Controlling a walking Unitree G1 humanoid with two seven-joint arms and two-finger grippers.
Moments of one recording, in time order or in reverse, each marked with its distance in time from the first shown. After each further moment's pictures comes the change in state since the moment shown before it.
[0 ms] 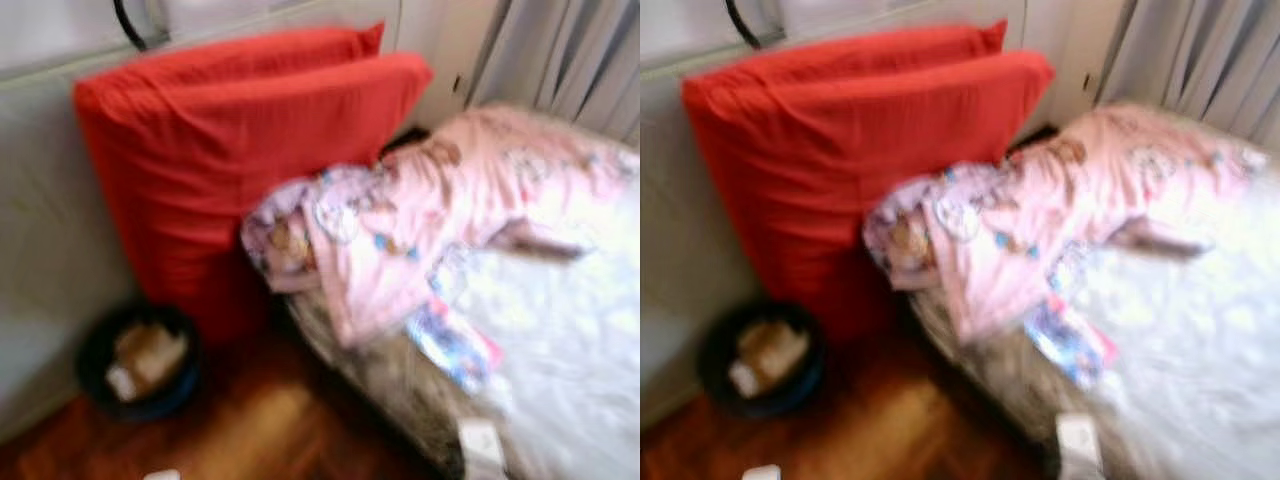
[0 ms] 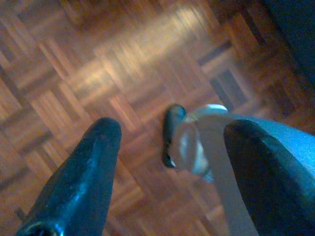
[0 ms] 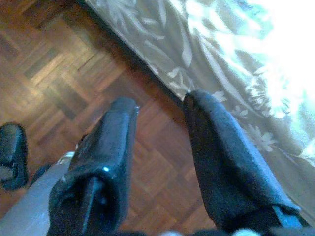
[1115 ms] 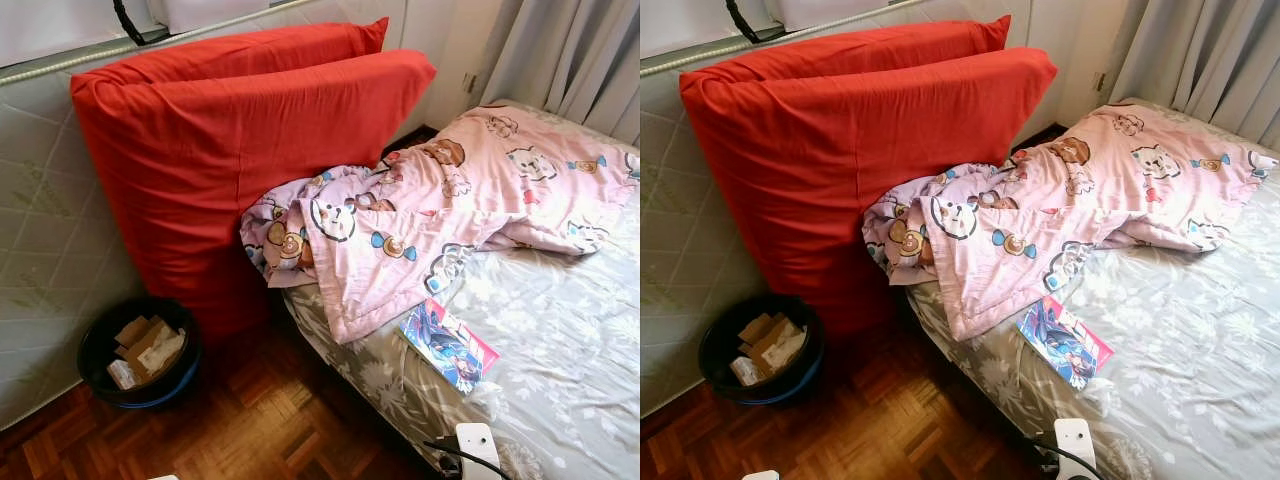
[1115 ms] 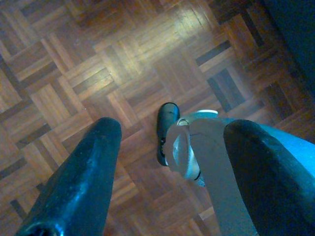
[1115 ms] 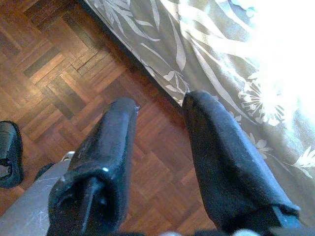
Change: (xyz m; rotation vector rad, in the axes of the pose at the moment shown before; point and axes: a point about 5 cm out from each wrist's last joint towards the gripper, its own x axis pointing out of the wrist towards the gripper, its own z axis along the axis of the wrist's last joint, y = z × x) left arm 0.001 0.000 0.003 0.002 -0.007 0.001; right arm 0.000 0.000 0.000 0.000 0.000 -0.001
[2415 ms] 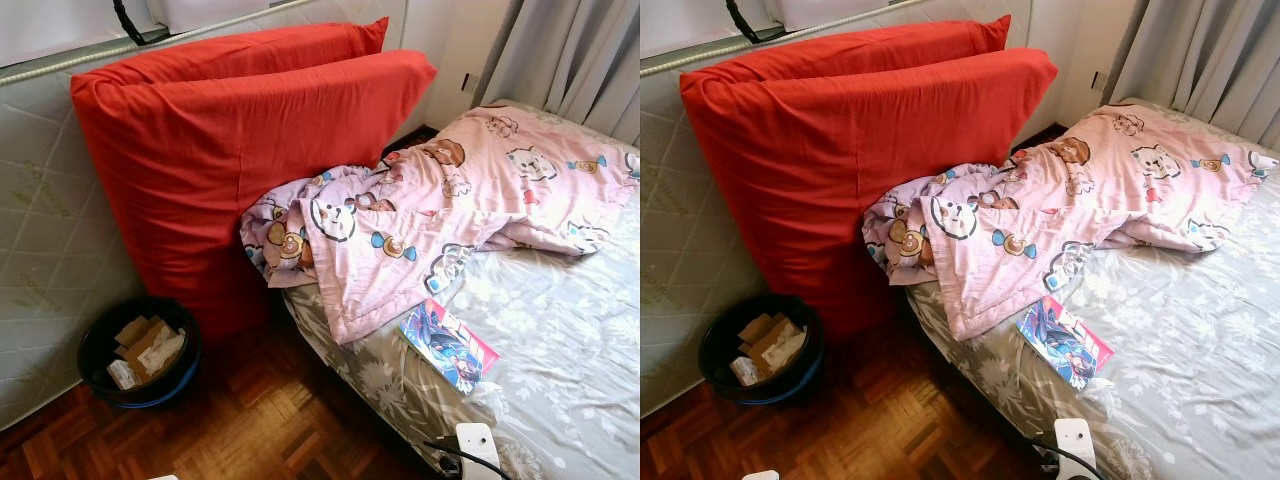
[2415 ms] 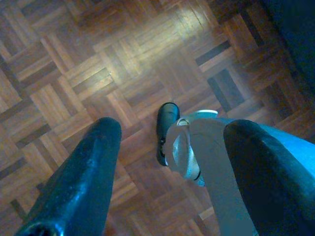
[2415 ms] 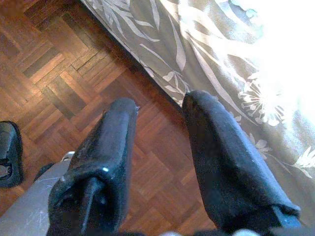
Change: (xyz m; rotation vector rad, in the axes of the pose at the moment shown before) left arm 0.000 0.000 0.000 0.000 0.000 0.000; right arm 0.000 0.000 0.000 0.000 0.000 0.000
